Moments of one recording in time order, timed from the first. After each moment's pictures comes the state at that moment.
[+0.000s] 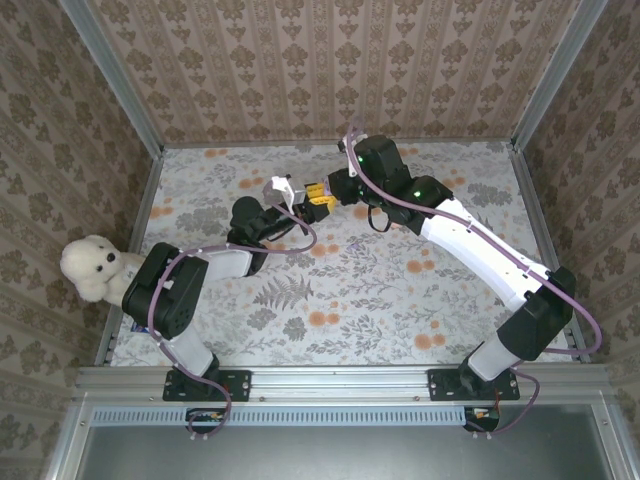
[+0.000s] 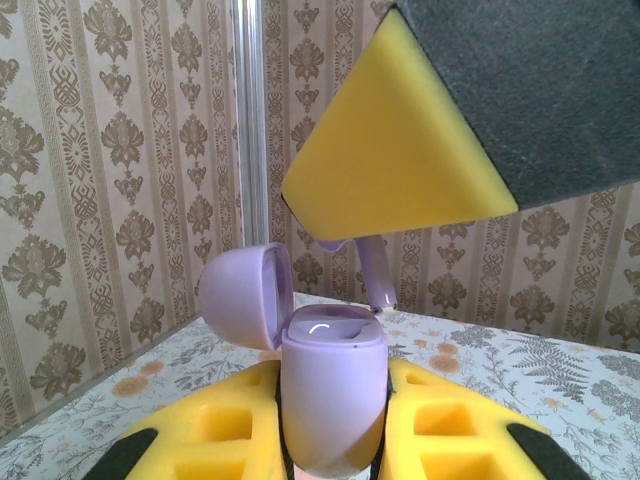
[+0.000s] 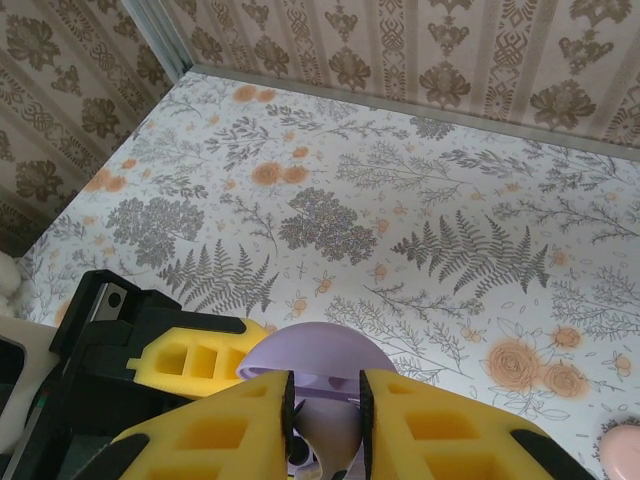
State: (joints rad) left arm -0.52 1.69 0.77 1.18 0.74 -0.17; right arm 0.64 1.57 1.58 -0.56 0.09 0.26
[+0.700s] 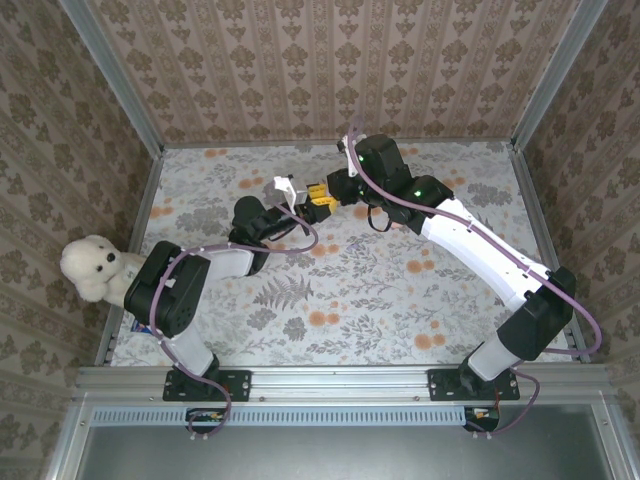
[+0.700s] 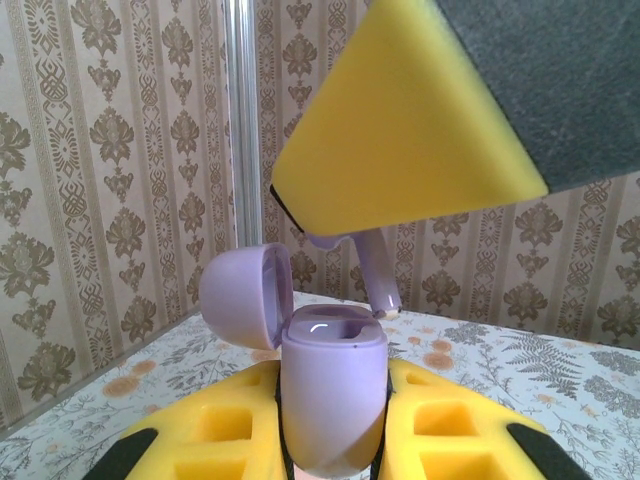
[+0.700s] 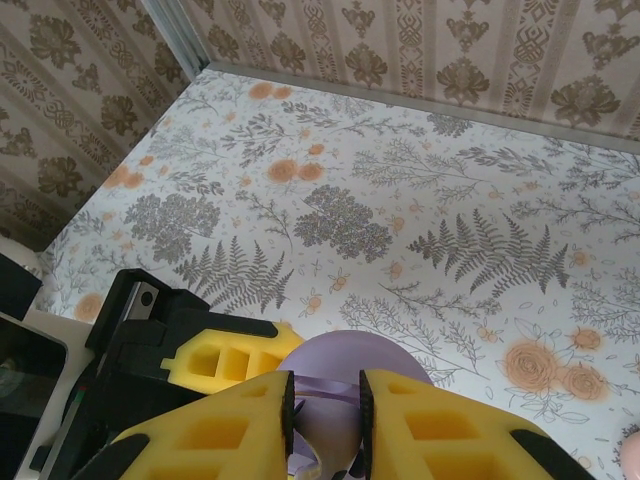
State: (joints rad) left arm -0.52 1.70 0.79 1.18 0.75 -0.17; right arm 0.64 1.57 1.58 -0.56 0.05 0.26
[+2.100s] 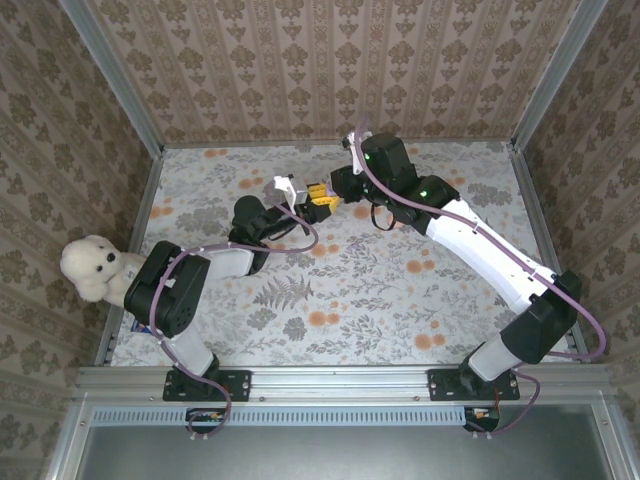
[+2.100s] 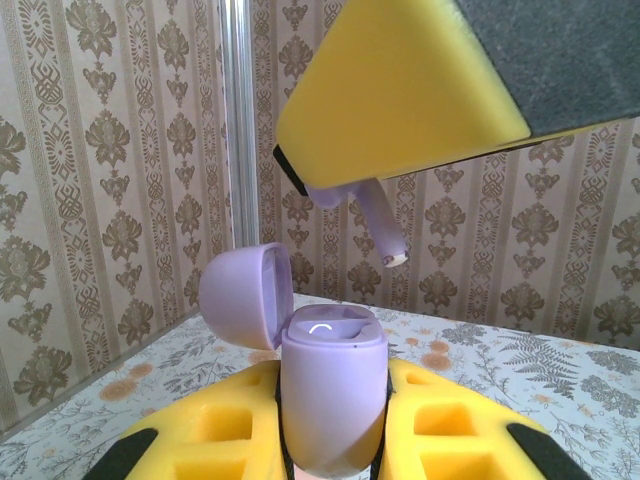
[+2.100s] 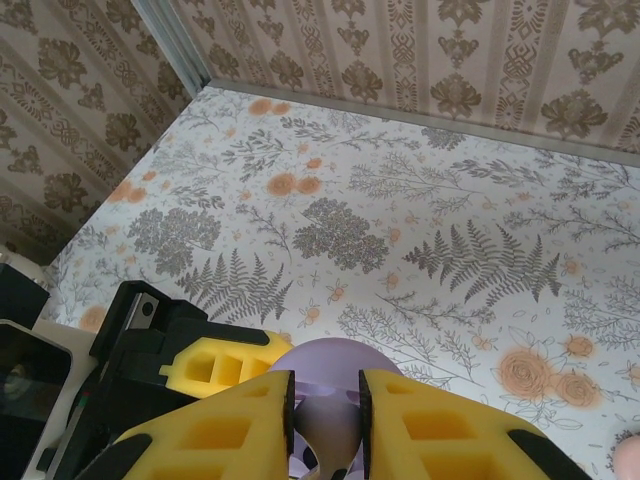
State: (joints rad) left arm -0.52 1.70 0.79 1.18 0.76 -0.17; right arm 0.62 1.54 1.57 -0.54 0.04 0.27
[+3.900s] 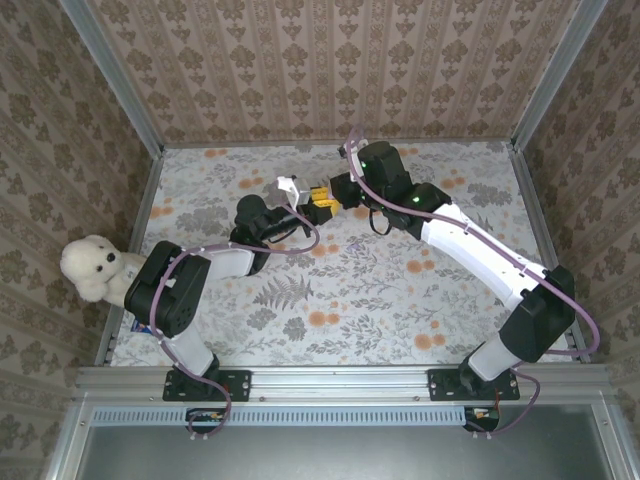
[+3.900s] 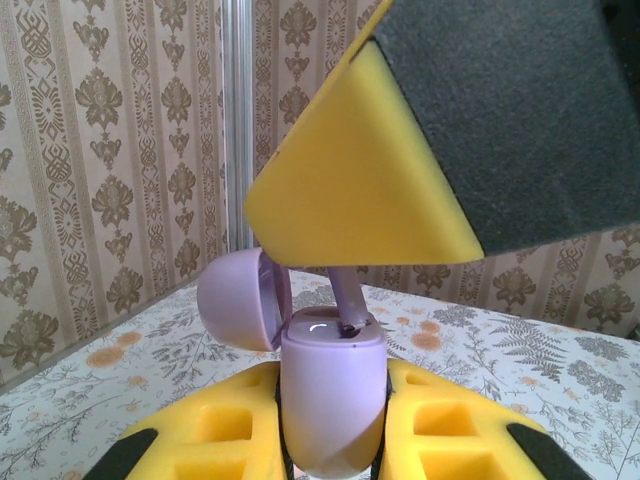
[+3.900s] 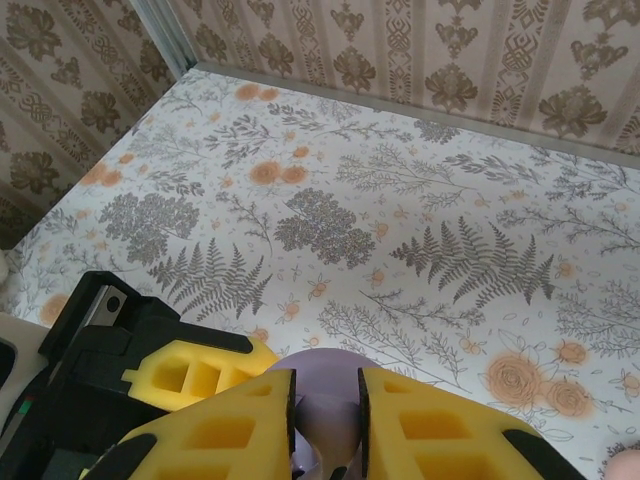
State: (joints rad) left arm -0.53 1.70 0.79 1.12 0.76 -0.17; right arm 0.63 1.55 1.46 -0.44 0.05 0.21
